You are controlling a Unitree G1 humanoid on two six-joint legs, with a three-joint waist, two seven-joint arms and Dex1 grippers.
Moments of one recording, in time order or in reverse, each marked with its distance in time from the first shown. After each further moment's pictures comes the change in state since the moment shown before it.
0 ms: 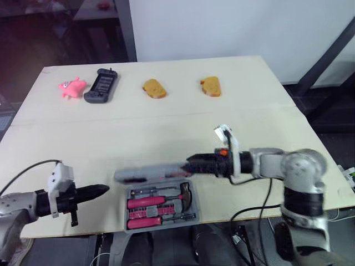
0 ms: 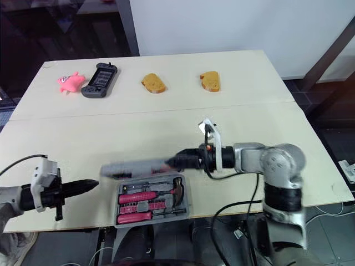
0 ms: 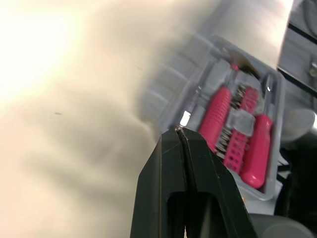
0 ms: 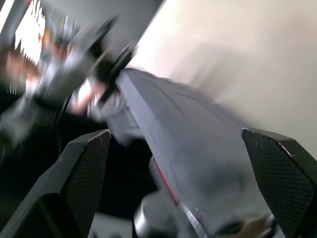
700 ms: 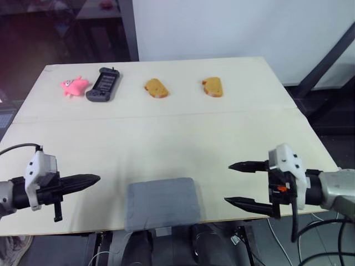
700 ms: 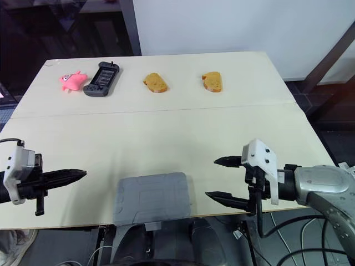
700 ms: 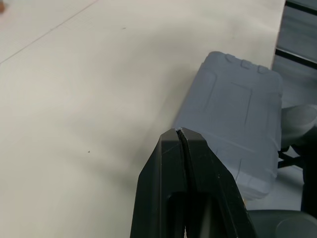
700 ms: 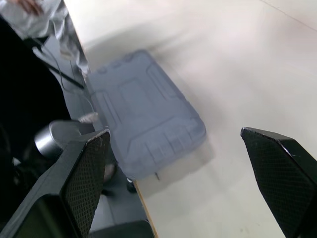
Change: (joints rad) left arm 0.038 0.031 0.159 -0.161 0.003 0.014 -0.018; right arm 0.607 -0.493 -0.190 -0.286 -0.281 -0.791 0.299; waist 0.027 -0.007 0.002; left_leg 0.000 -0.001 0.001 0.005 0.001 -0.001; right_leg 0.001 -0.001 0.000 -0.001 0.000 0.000
